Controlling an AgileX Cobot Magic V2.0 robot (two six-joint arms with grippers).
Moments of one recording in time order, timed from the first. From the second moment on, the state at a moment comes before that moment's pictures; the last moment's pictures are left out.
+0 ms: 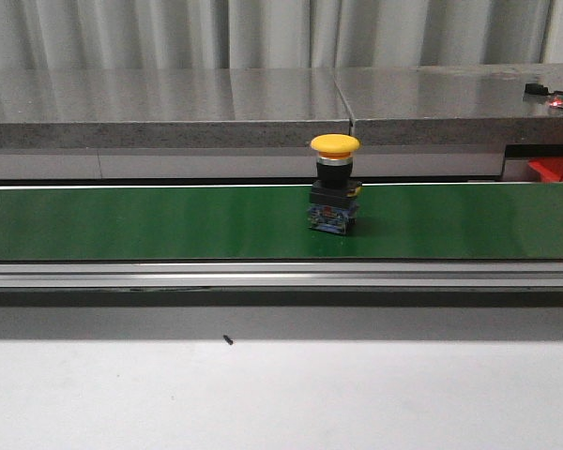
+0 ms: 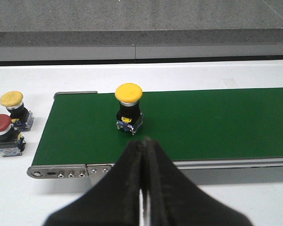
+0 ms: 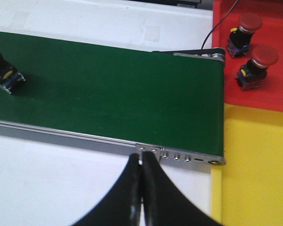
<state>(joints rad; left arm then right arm) 0.06 0.40 -0.53 -0.28 0.61 0.23 0.02 0.73 -0.74 0.11 0.75 -0.08</state>
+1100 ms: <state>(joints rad) 0.06 0.40 -0.53 -0.28 0.61 0.23 0.19 1.38 -1.07 0.19 0.79 -0.17</state>
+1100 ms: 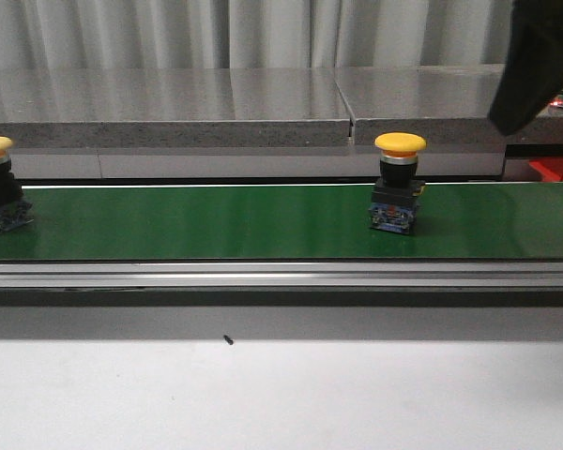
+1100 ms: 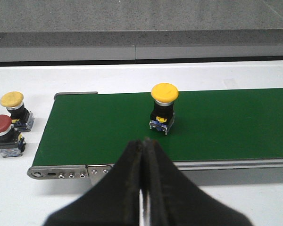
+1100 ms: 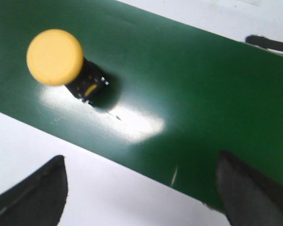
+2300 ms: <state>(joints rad) 0.06 0.40 -0.53 -0.28 0.61 0.23 0.24 1.66 -1.26 0.19 0.84 -0.18</state>
